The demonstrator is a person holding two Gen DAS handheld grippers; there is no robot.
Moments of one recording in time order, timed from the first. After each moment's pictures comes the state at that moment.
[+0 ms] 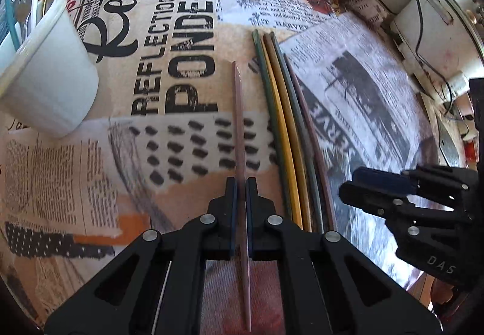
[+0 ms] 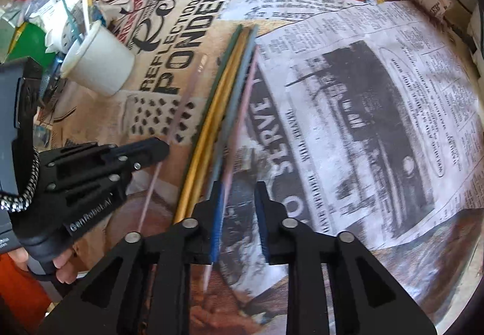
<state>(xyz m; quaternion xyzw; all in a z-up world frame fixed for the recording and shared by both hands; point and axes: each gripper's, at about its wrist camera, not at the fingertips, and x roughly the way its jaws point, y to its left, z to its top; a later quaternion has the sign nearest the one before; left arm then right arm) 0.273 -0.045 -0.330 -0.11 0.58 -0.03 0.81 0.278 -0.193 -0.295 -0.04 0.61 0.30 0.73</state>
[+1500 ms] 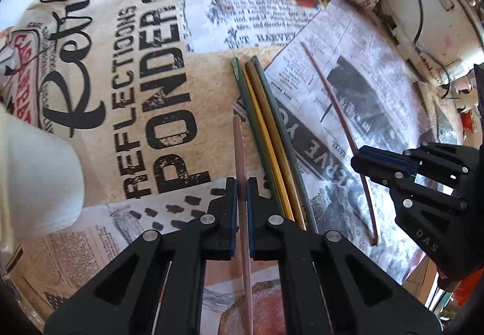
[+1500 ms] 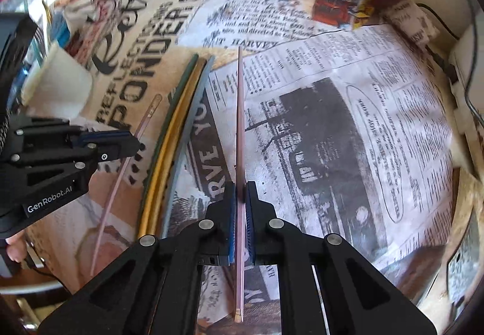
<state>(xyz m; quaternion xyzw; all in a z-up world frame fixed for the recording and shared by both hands) 0.354 -0.058 -0.320 -0.05 0.62 -0.09 0.78 0.340 -0.152 -0.296 -0.08 0.60 0.23 0.76</state>
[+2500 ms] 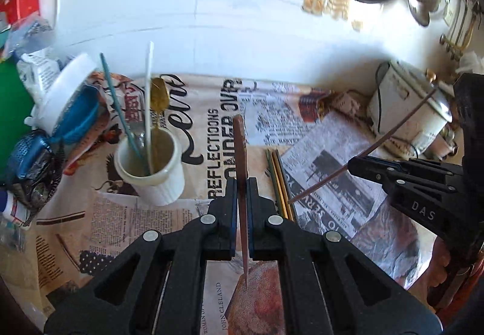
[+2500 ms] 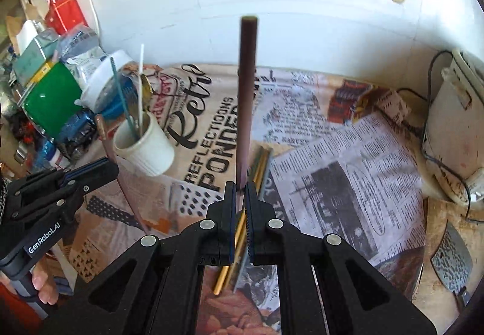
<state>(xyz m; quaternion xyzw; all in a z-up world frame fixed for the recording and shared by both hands) 0.222 -0.005 -0.177 -0.09 0.40 0.01 0.91 0.273 -0.155 -0.170 -0.04 0.45 0.28 0.85</state>
